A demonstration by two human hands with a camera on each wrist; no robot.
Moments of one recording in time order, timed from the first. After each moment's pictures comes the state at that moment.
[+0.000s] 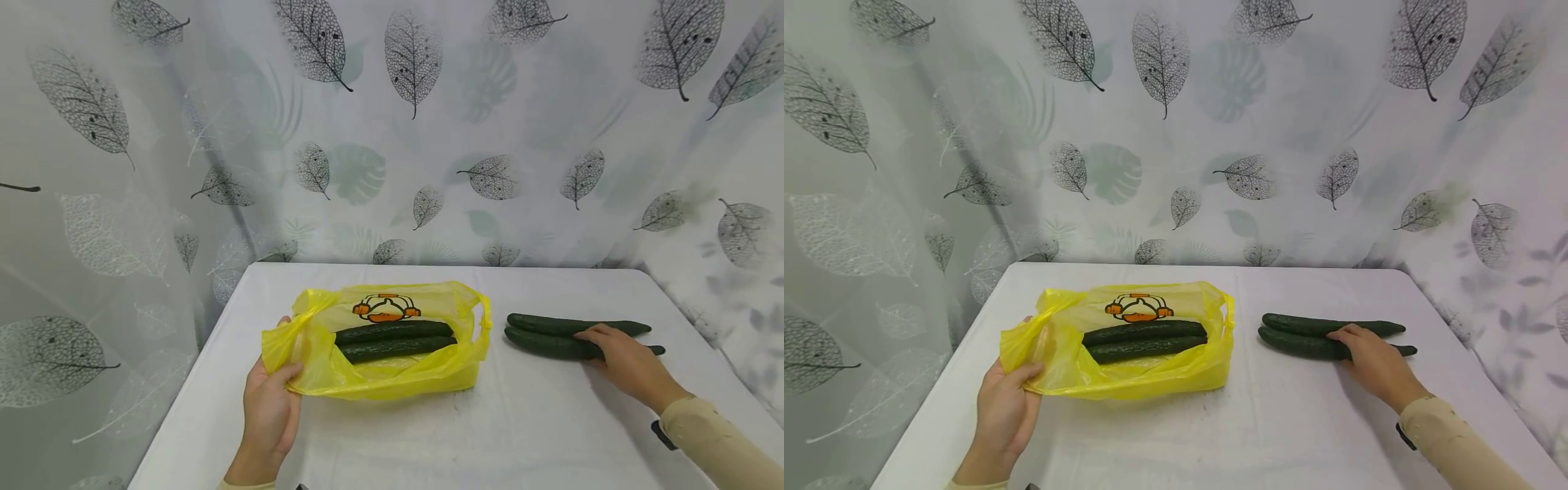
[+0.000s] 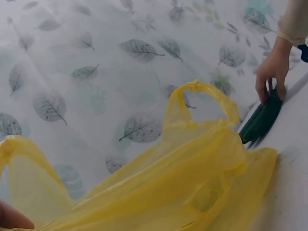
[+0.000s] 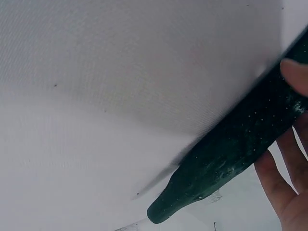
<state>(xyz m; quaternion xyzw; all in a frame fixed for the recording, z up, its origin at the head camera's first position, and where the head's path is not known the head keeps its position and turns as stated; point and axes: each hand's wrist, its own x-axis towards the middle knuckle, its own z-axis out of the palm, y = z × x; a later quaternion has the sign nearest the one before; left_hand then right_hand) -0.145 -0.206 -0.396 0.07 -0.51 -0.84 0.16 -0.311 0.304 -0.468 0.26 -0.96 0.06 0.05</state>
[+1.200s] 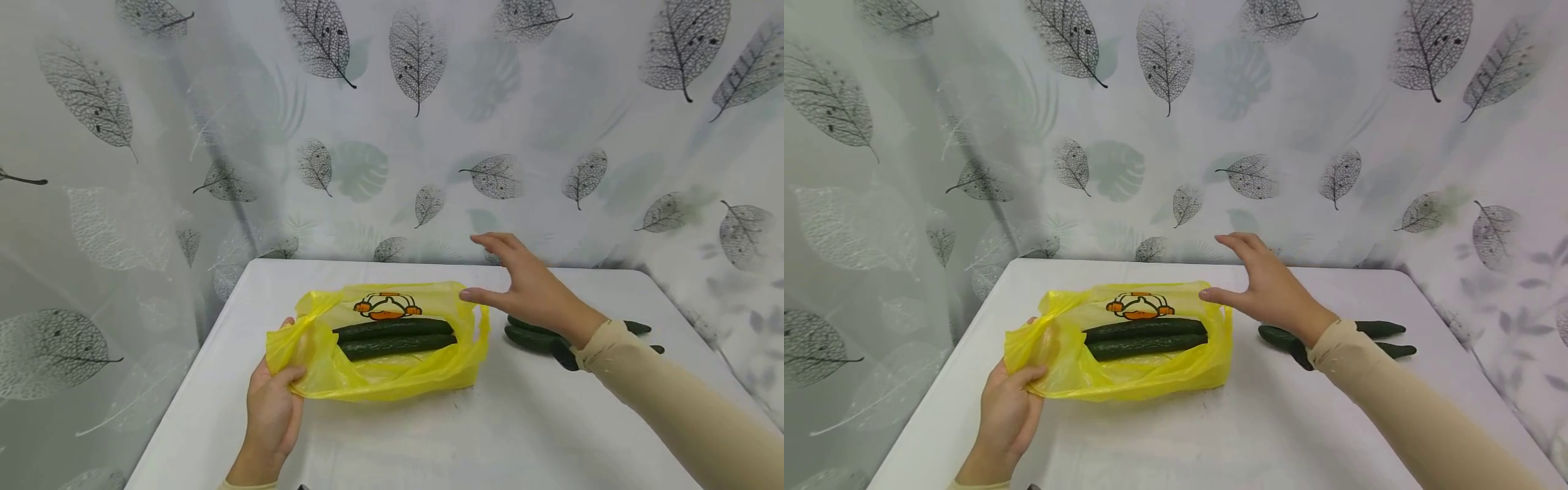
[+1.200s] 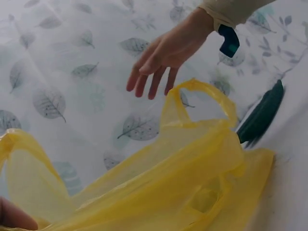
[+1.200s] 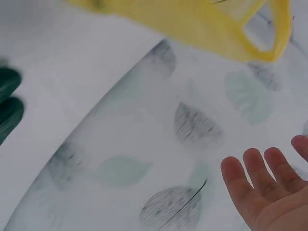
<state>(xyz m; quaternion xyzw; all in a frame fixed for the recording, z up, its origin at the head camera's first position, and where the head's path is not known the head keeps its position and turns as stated) -0.142 -0.205 -0.400 0.10 -0.51 -0.84 0.14 -0.309 0.123 -0.320 0.32 -0.90 0.29 0.04</state>
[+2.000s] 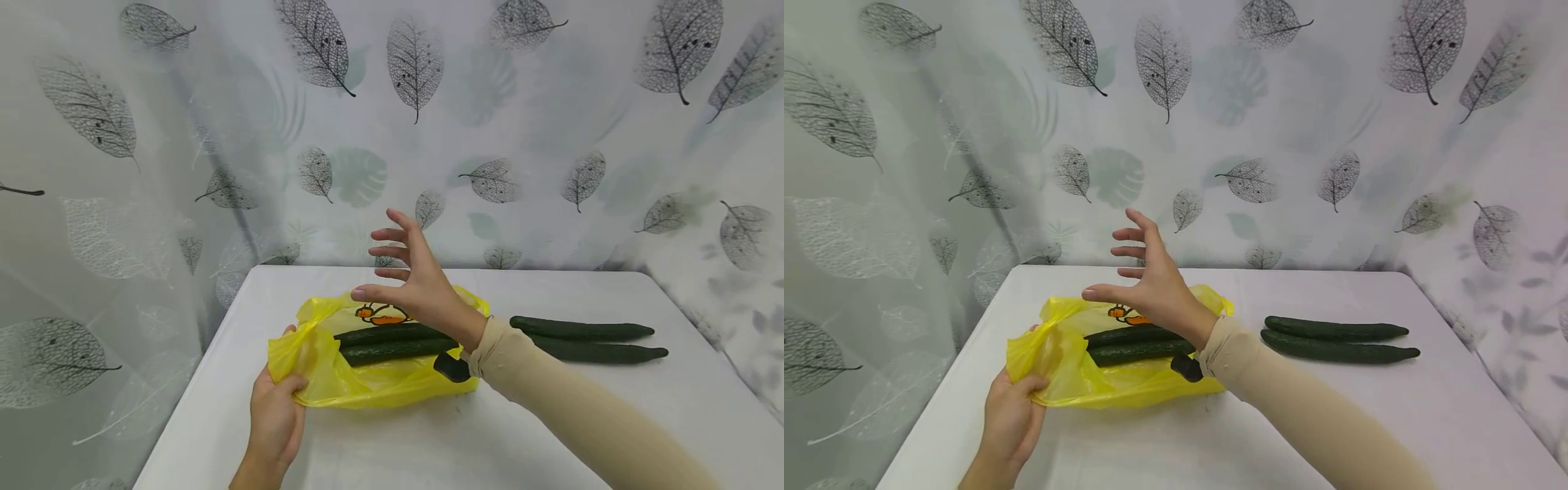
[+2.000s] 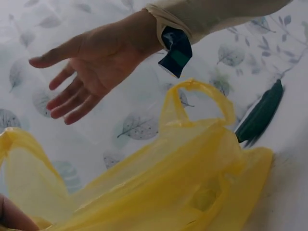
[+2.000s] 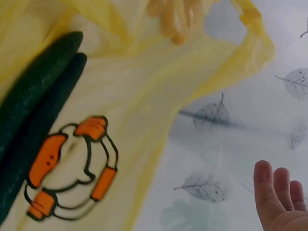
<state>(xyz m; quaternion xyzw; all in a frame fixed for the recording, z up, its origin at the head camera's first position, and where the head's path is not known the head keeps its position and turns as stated) -0.141 -0.203 -0.399 0.12 -0.52 -0.84 0.12 -0.258 -0.009 -0.283 0.38 -0.66 0.64 -0.04</state>
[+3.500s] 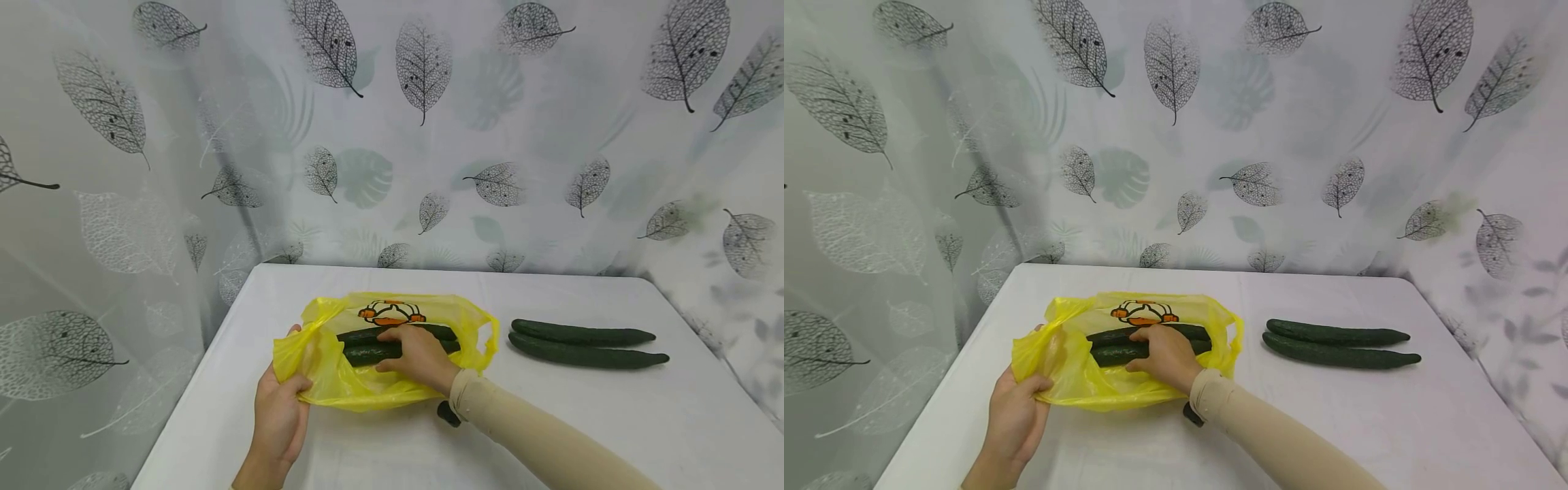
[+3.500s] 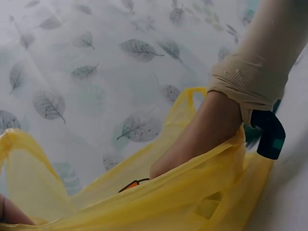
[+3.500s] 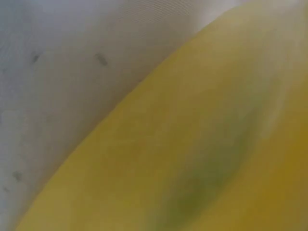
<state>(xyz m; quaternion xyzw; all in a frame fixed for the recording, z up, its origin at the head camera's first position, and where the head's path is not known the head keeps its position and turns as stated) -0.138 -0.204 -0.401 0.10 -0.50 -0.85 0.12 -0.277 -0.020 -0.448 0.30 -0.91 0.28 -0.08</state>
